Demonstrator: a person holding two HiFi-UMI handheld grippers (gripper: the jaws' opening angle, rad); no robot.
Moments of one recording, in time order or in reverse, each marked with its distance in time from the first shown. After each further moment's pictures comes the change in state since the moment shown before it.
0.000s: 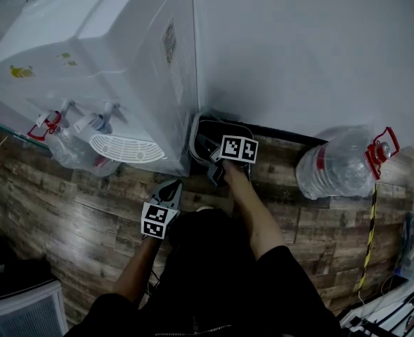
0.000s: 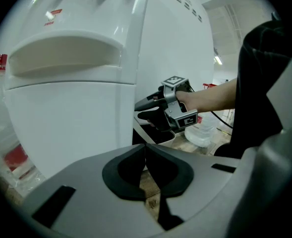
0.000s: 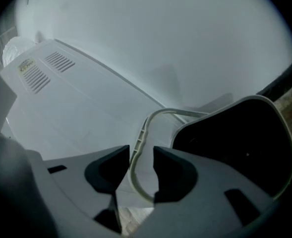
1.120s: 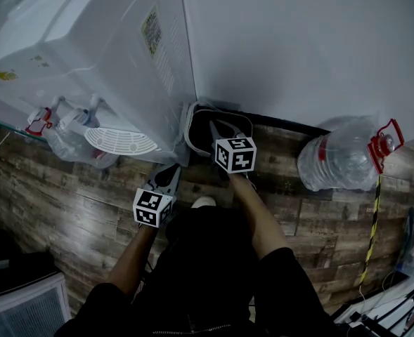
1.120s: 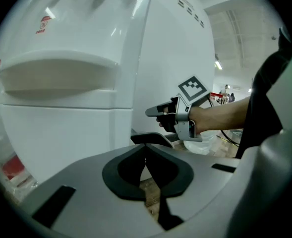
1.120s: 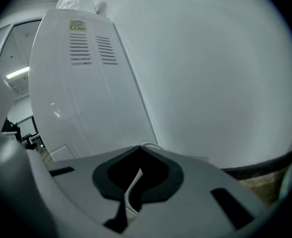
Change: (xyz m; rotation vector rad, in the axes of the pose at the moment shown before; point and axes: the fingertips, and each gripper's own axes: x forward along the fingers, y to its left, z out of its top) left arm 0.002 -0.003 0.039 -0.034 -0.039 -0.013; right arm -0.051 0.016 0.035 -0.570 -0.178 -0.240
